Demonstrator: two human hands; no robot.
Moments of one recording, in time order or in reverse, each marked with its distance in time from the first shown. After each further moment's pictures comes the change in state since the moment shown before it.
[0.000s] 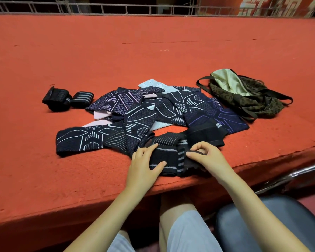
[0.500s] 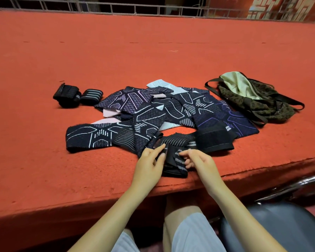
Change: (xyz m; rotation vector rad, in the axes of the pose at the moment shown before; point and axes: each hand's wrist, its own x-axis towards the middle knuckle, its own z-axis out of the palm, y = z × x) left_hand 0.003 -0.005 -0.006 -0.288 -0.007 -0.051; right_hand -0.011 0.005 0.047 0.196 0.002 -0.115
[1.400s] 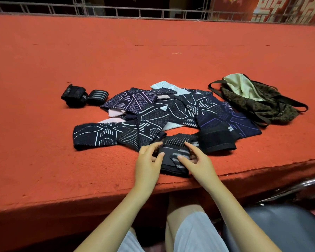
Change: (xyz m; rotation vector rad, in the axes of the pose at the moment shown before) left_hand -0.004 0.003 -0.004 -0.025 0.195 -0.003; right_hand 0.002 0.007 0.011 -0.227 0.009 -0.016
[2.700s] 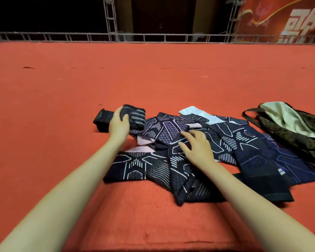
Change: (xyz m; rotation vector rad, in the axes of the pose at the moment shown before) left_hand 0.231 -0.052 -0.151 0.003 0.316 -0.201; right_hand 0.176 -0.051 0.087 -0.729 0.044 -0.432
